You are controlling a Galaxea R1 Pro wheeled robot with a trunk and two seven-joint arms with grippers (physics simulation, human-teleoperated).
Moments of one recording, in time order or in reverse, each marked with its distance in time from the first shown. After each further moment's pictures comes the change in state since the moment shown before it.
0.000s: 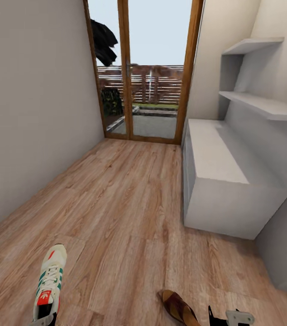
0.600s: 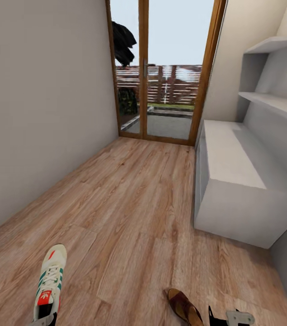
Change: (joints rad) left arm 0.000 -0.002 0.000 0.000 0.000 0.000 0.000; right arm 0.000 0.000 0.000 0.002 0.000 0.000 0.000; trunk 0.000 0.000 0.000
